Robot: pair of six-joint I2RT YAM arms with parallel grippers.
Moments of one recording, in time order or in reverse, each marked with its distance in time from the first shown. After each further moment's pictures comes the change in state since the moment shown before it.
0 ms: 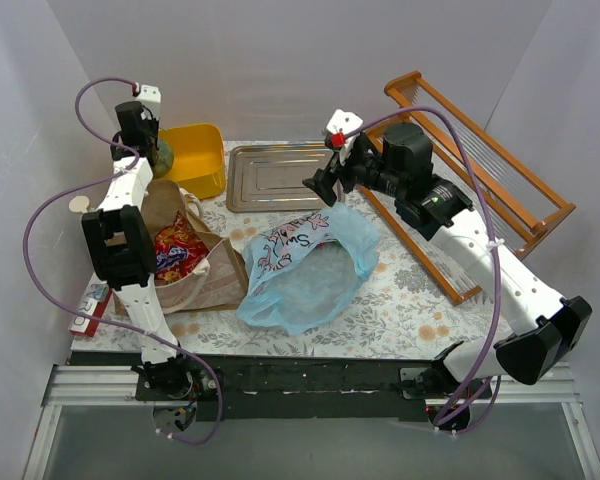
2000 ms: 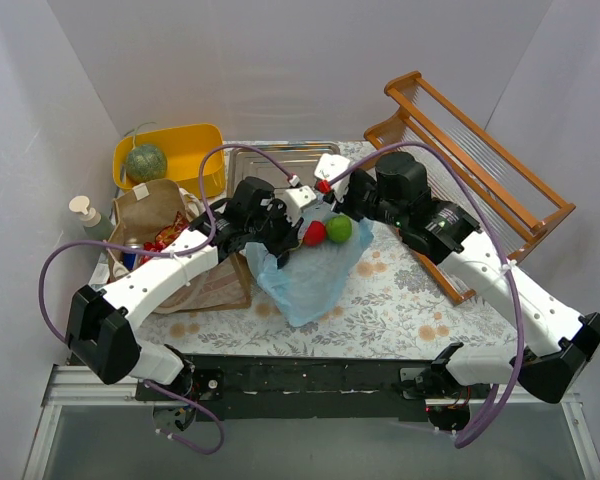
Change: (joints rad) left arm -0.816 -0.651 -0.624 -0.423 0.487 -0.158; right arm 0.109 -0.132 -0.130 -0.194 0.195 -0.215
